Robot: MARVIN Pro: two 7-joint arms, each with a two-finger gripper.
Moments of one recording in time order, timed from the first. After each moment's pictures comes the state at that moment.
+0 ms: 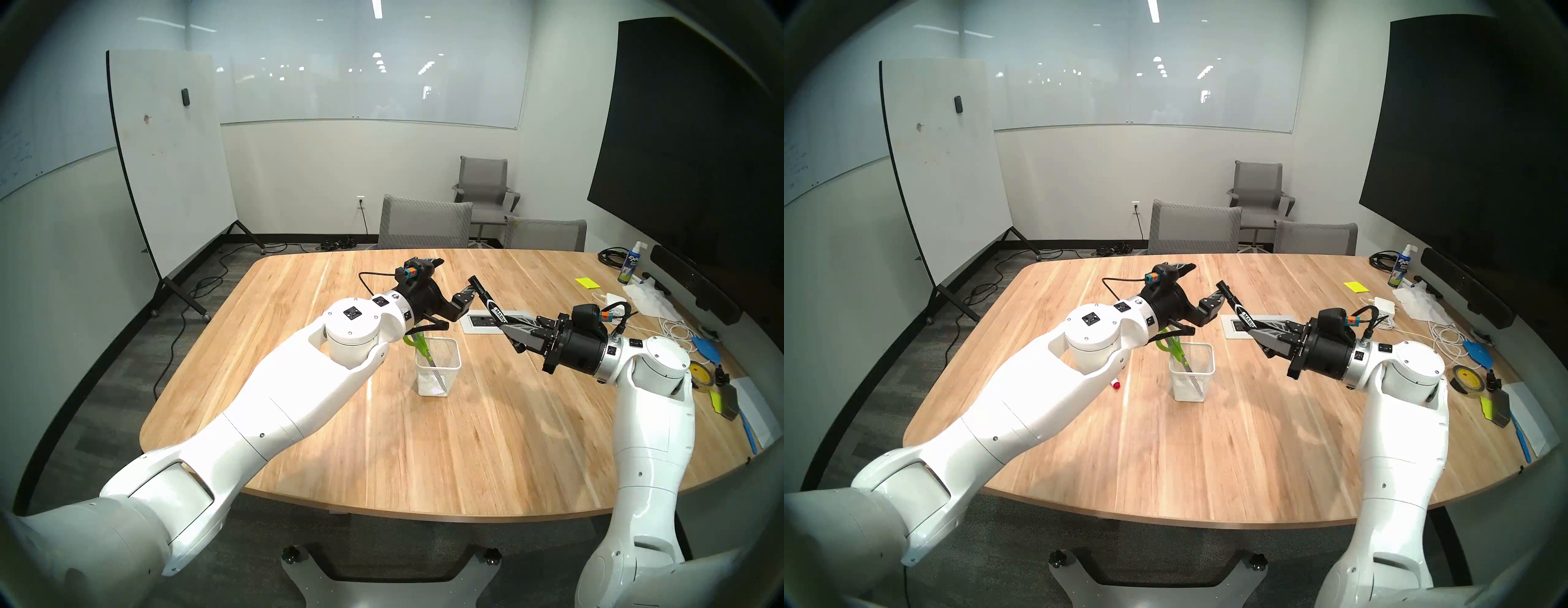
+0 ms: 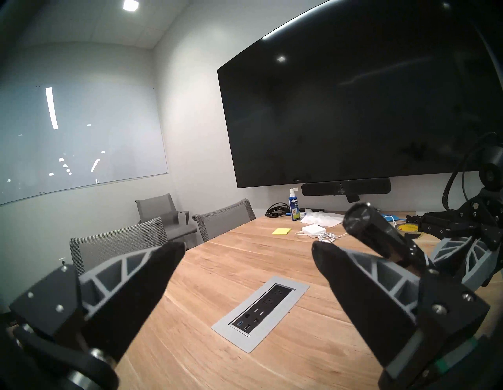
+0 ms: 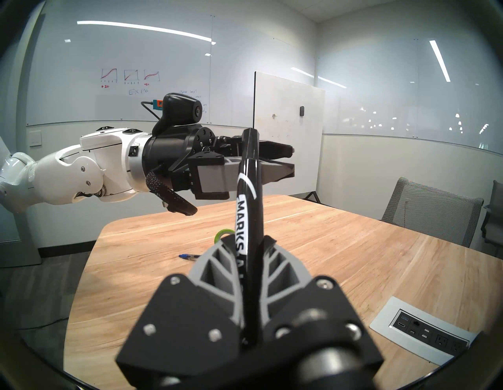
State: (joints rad) left arm 0.94 -1.30 -0.83 -1.44 -0.44 0.08 -0.16; right arm -1.28 -1.41 2.03 -1.55 -0.03 0.24 1.48
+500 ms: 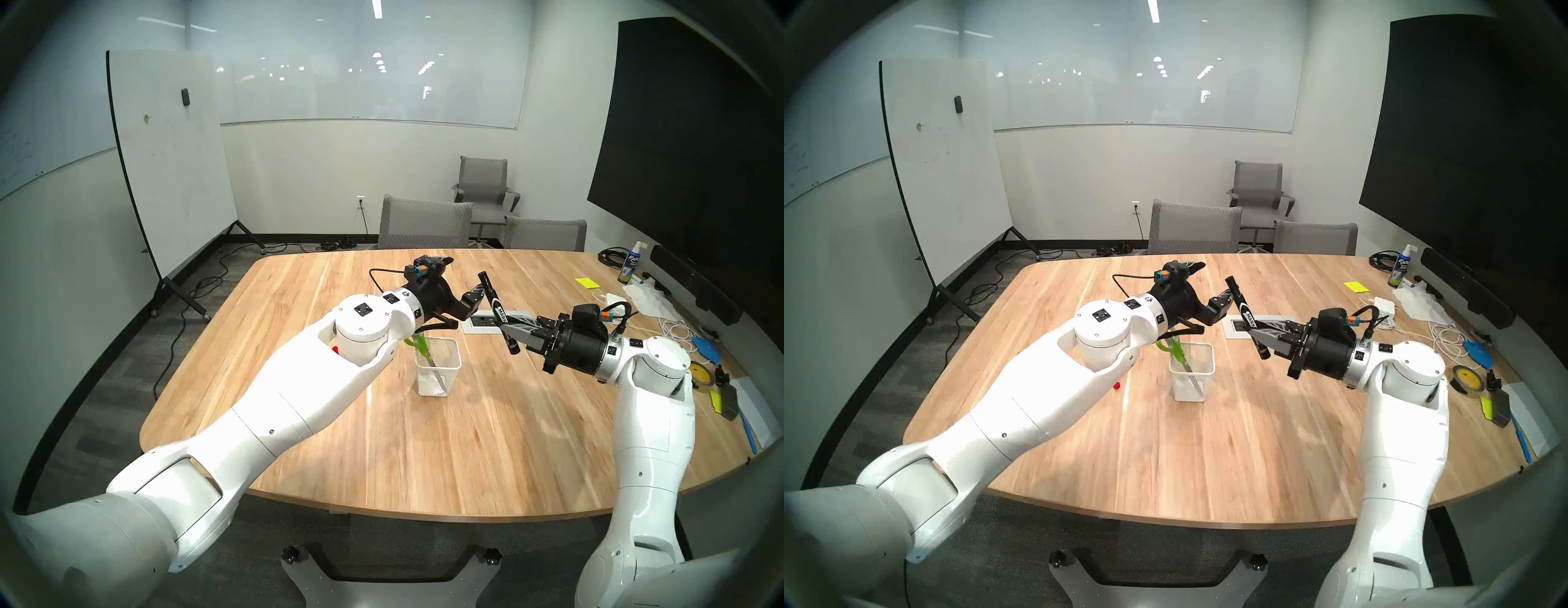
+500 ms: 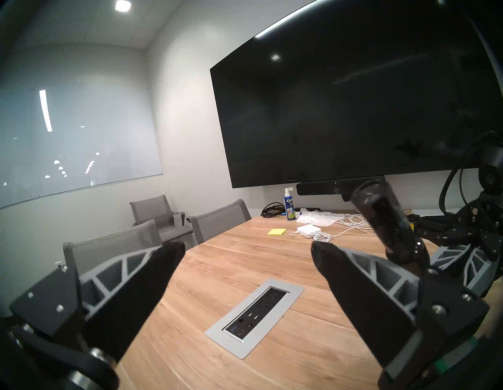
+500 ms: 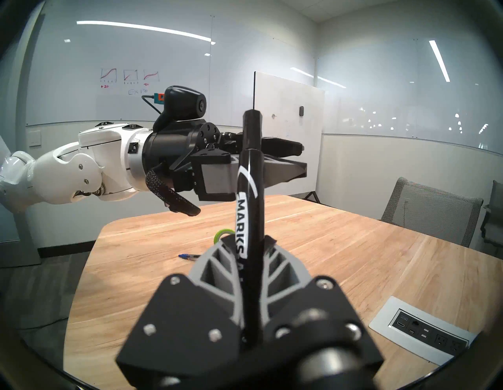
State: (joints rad) left arm 0.91 -1.33 -0.81 -1.42 -0.42 0.09 -0.16; right arm -1.28 -1.41 2.04 -1.55 -0.03 0.24 1.48
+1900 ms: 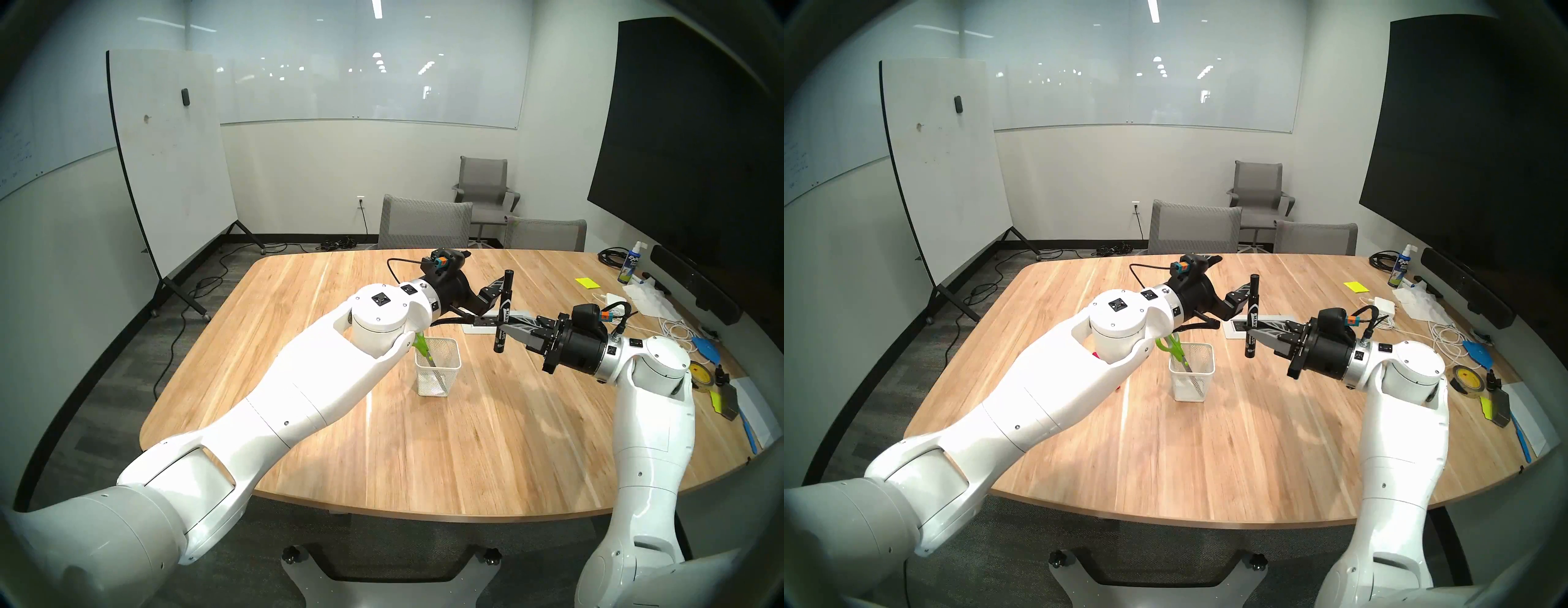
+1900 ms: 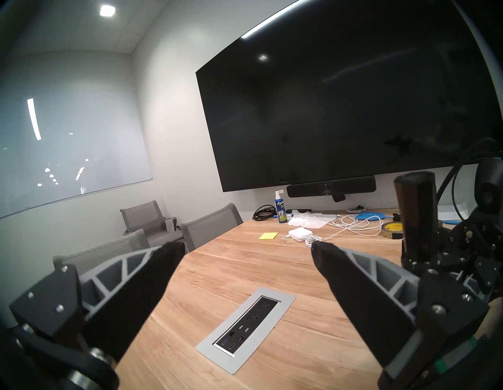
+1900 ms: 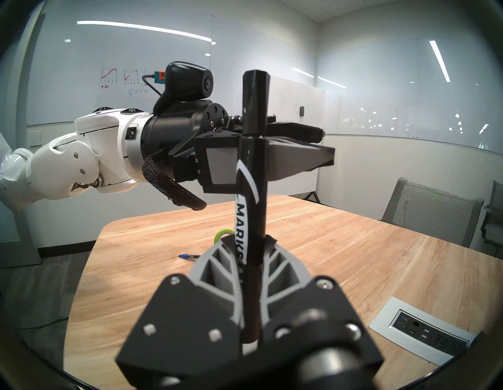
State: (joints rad) left arm 0.87 -1.37 -0.79 -1.41 -0.40 0.12 -0.17; right arm -1.28 -1.41 2.03 -1.55 -0.03 0.24 1.48
